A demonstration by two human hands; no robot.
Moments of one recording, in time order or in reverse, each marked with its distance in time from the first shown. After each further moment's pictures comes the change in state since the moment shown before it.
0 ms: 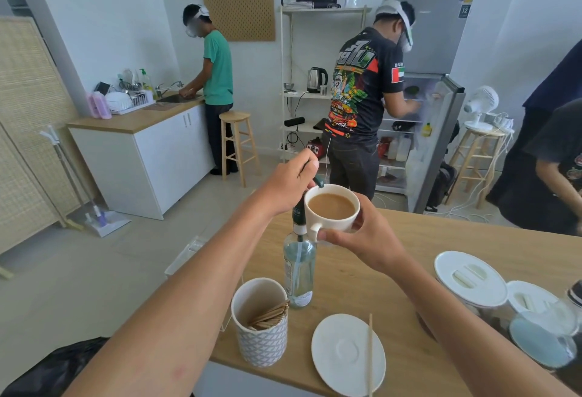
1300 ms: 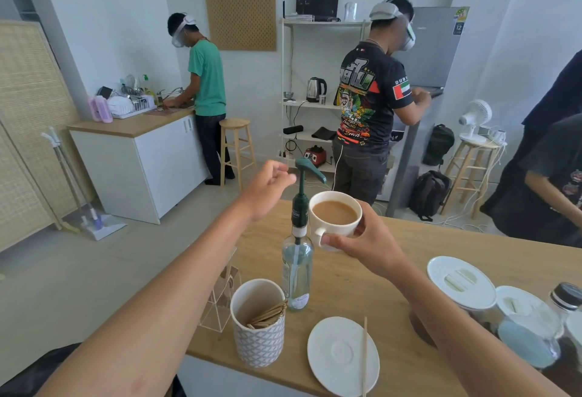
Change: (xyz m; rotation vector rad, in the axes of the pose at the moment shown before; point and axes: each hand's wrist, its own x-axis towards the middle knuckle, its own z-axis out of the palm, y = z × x) left_hand -0.027 -0.014 -0.024 -0.229 -0.004 -0.252; right_hand -0.010 0.001 -0.009 0.013 -0.006 0.011
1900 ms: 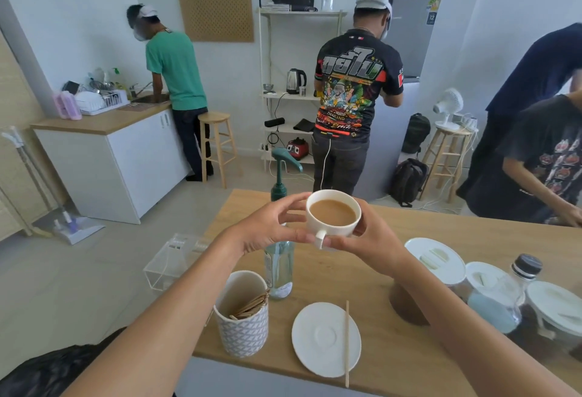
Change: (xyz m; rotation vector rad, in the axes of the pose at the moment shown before) left_hand -0.035 -0.010 0.048 -0.197 -0.468 0.004; right_hand -0.028 0.004 -0.026 -0.004 -0.030 -0.047
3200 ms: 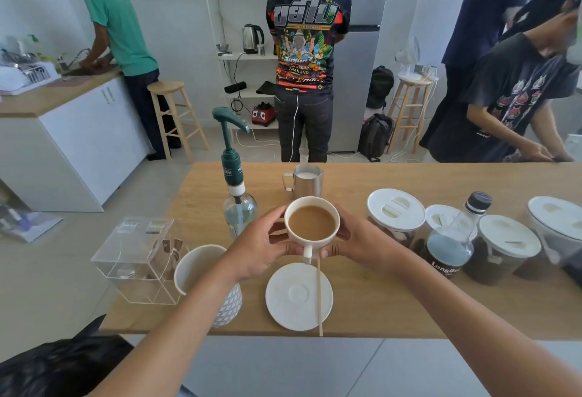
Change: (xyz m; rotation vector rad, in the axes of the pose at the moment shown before) left_hand -0.002 -0.055 0.090 -0.048 0.056 0.019; right_hand -0.058 0.058 -0.025 0.021 -0.220 0.188
